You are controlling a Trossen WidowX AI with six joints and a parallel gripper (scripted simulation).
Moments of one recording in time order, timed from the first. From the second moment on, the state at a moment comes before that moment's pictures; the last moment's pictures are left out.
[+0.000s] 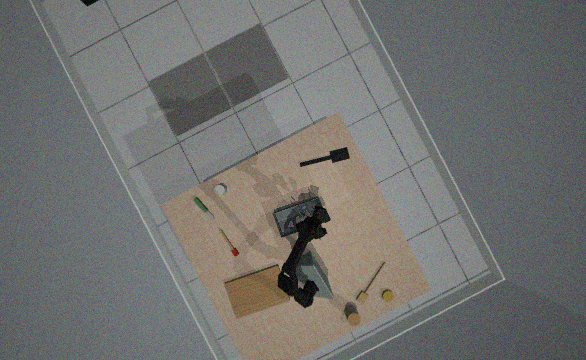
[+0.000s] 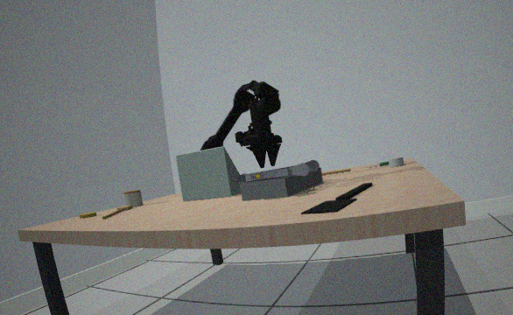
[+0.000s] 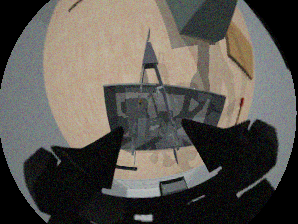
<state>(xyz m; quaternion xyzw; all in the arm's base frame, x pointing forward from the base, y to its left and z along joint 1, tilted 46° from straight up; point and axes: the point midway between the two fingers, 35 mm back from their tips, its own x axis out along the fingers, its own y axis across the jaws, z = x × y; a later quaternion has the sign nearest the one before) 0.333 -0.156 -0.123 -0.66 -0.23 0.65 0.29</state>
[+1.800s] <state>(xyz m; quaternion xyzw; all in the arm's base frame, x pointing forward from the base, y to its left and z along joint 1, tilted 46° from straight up) 0.331 -0.109 -0.165 -0.65 -0.24 0.66 0.29</state>
